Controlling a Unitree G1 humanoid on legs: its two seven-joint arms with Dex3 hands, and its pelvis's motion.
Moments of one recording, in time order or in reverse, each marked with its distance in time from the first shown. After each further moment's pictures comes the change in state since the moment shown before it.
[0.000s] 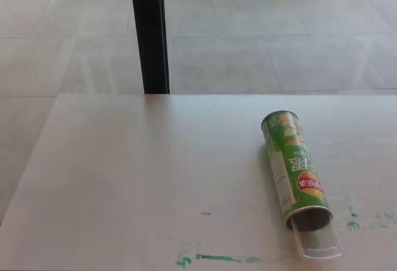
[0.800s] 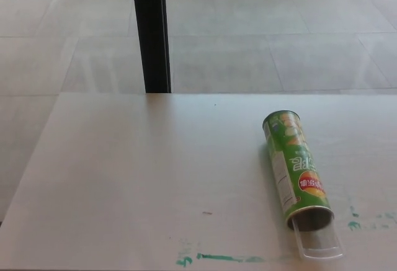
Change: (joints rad) left_arm -0.020 -0.004 0.005 0.012 0.003 -0.001 -0.021; right_arm -0.045 0.002 -0.188 -0.734 0.104 -0.046 -0.017
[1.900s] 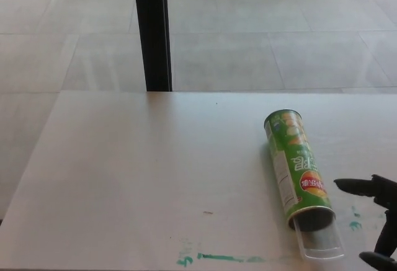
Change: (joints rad) left_arm -0.013 0.000 0.001 0.002 0.001 0.000 -0.007; right_arm -0.064 -0.128 0.595 -0.646 -0.345 0.181 0.078
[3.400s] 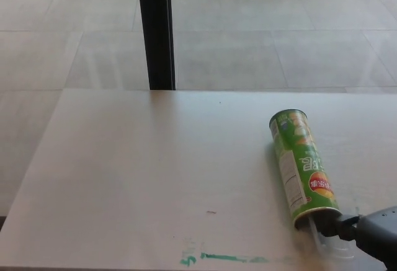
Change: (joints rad) left_arm -0.032 0.001 -0.006 0.011 0.003 0.001 -0.001; right_arm -0.345 -0.116 0.434 0.378 -0.606 0.067 0.027
